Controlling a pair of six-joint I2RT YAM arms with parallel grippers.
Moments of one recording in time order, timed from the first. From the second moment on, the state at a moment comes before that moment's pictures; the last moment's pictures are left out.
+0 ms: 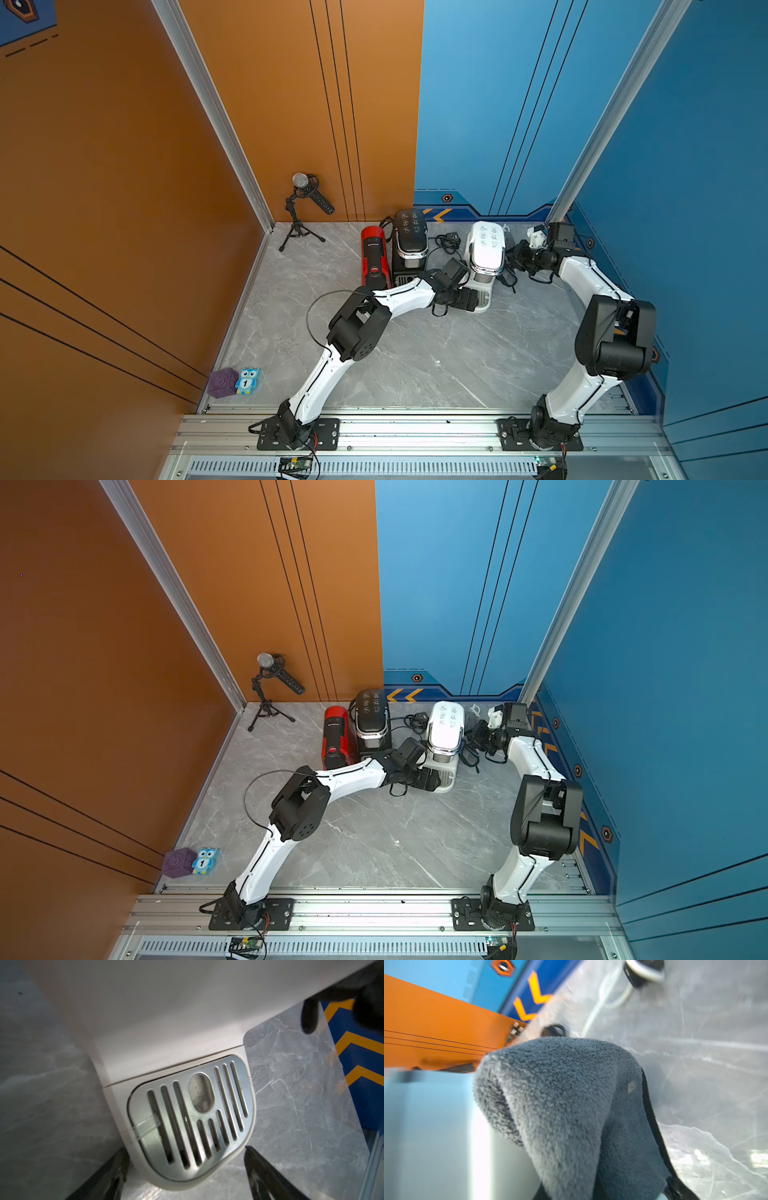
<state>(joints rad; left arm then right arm) -0.85 2.36 1.85 -0.35 0.20 -0.52 -0.17 1.74 1.34 -0.41 -0.59 0.52</state>
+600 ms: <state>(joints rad) -0.85 2.21 1.64 -0.31 0.24 -0.49 -0.20 1.87 1.27 -0.38 -0.59 0.49</state>
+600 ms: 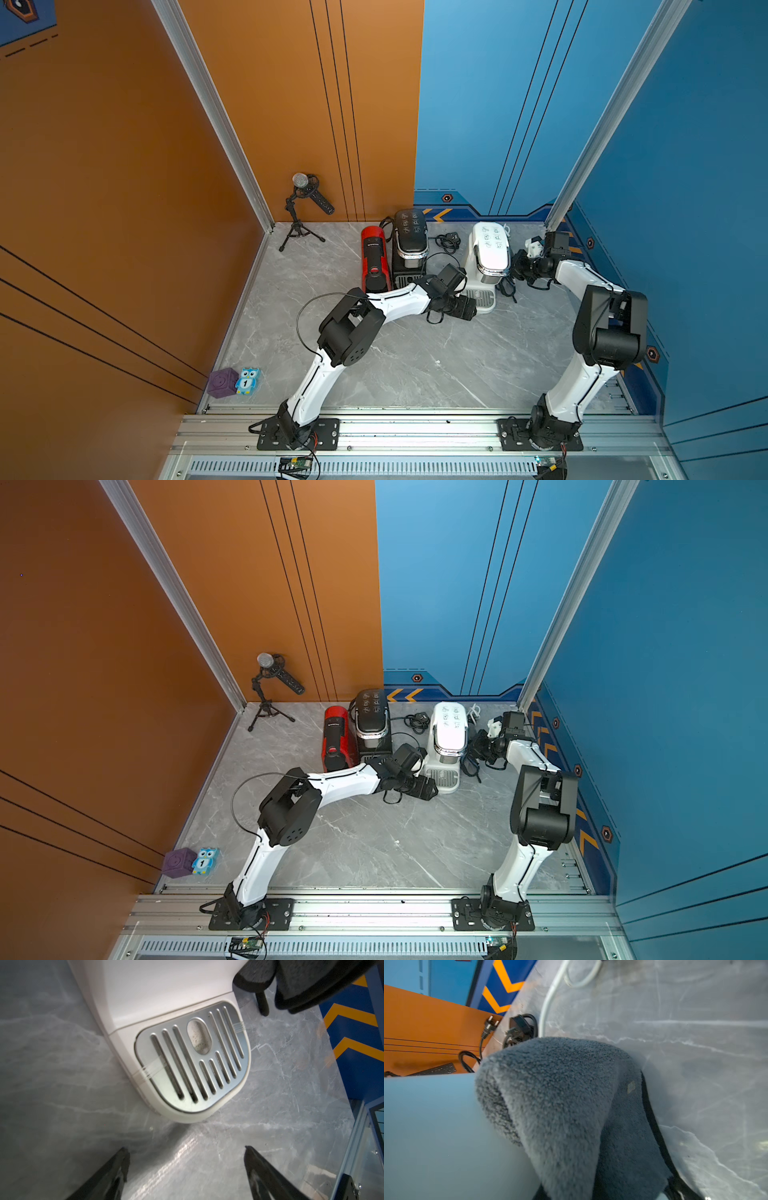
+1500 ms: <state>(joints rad) -0.81 2.14 1.48 -0.16 0.27 -0.40 -0.22 1.59 1.19 -0.23 -0.67 0.56</state>
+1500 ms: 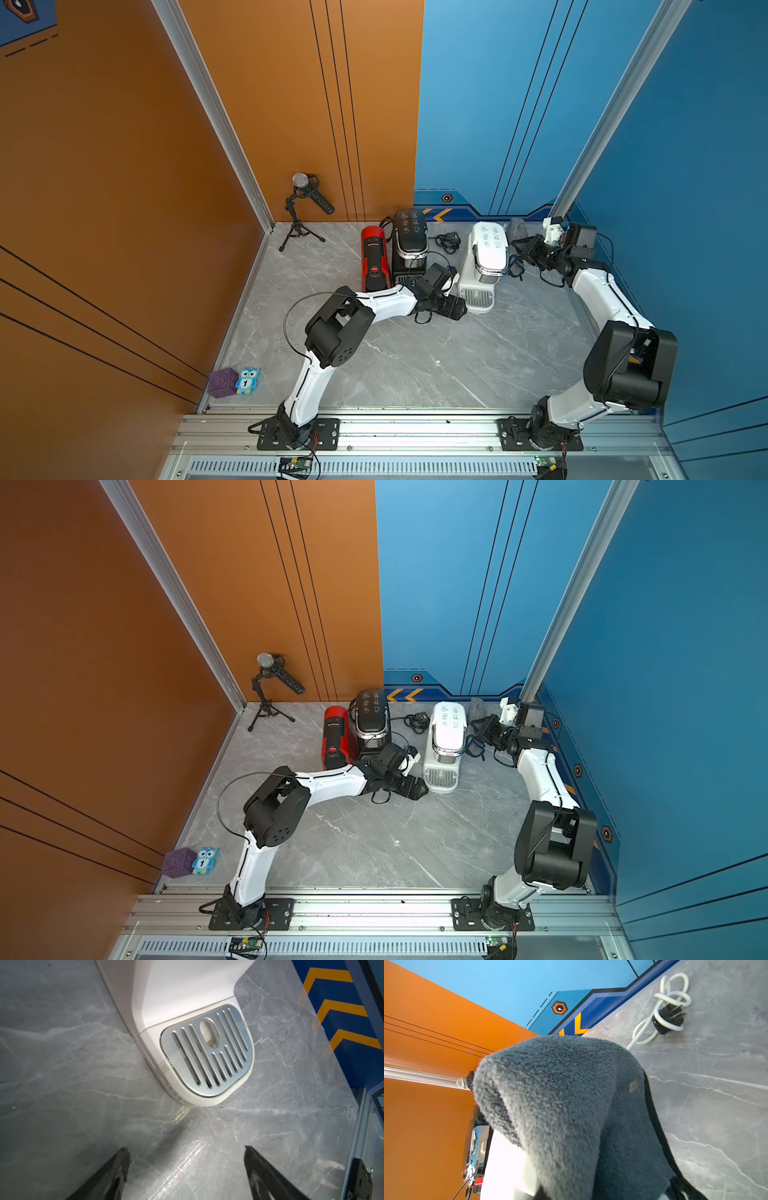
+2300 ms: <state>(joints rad) -0.88 2.12 1.38 -0.04 0.28 -0.38 -0.20 1.60 1.09 -0.21 -0.63 0.54</state>
